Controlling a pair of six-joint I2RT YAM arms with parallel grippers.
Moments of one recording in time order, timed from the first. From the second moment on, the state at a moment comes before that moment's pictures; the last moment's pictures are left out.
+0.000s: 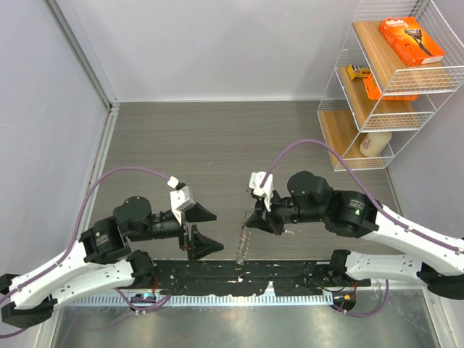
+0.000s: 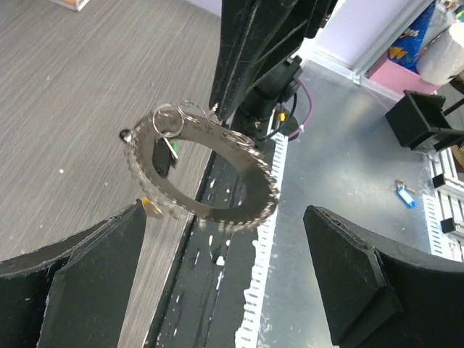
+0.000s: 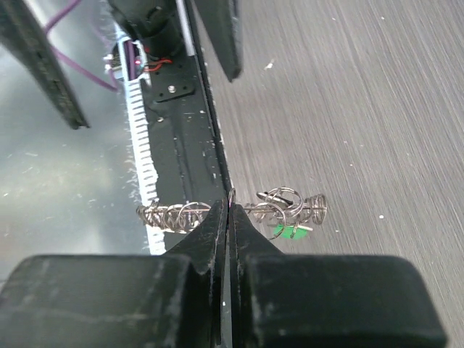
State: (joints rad) left arm -1.08 0.56 0.79 -0.43 0.31 -0.28; right arm 1.14 0.95 1.11 -0.65 -0.22 0.03
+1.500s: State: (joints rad) left arm -1.08 0.66 0.80 0.01 0.51 -0.31; right arm 1.22 1.01 1.33 -0.59 -0.34 0.11
